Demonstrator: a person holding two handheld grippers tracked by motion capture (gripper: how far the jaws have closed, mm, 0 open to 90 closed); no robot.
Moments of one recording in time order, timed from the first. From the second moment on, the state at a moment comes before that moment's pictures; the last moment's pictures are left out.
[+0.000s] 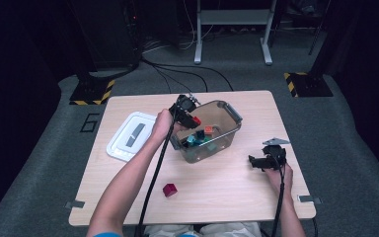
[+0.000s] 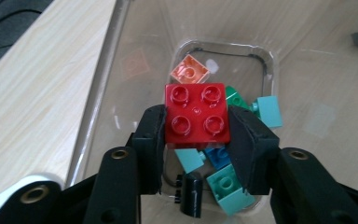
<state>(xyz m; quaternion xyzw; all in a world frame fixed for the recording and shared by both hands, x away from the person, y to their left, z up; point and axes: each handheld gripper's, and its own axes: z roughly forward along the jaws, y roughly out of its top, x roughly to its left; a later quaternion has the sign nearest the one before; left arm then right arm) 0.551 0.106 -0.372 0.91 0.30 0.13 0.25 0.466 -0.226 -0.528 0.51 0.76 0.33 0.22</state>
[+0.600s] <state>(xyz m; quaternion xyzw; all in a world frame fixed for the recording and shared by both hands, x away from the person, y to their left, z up) 0.518 0.145 -0.349 0.90 0.30 0.15 0.28 0.466 -0.226 -0.528 0.51 0.76 0.33 0.22</state>
